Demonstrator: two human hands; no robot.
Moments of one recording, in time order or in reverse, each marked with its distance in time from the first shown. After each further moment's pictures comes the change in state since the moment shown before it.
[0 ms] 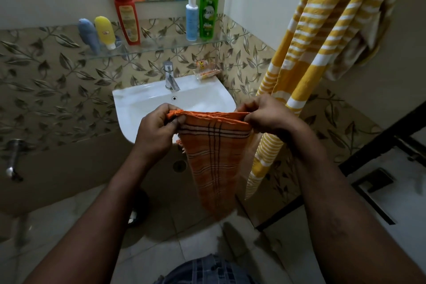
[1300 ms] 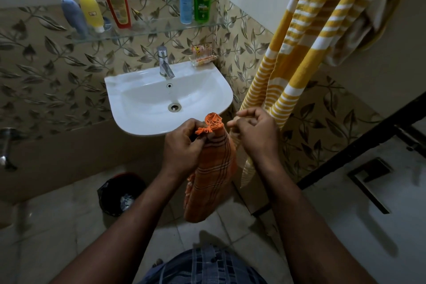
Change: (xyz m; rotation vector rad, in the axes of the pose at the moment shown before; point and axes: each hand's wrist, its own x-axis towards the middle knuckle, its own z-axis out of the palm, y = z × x) left_hand -0.040 -0.016 0.080 0.071 0.072 0.046; right_hand -0.015 0.059 0.074 0.443 0.531 0.011
